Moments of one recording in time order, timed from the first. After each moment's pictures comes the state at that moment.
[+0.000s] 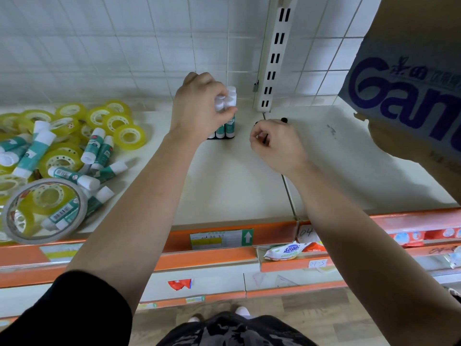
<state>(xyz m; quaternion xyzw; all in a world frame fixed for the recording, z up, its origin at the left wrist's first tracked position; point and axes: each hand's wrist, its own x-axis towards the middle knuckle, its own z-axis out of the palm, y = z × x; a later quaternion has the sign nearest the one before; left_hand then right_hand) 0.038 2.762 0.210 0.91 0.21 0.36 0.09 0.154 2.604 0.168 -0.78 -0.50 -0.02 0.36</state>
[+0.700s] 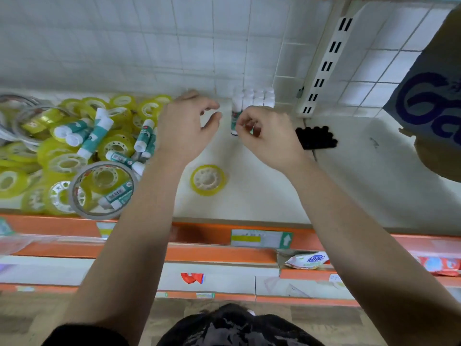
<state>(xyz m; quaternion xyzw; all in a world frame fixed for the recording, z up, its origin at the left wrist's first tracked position) -0.072 2.777 0.214 0.87 0.27 0.39 0.13 0.075 2.662 0.207 -0.70 -0.59 0.00 0.41</state>
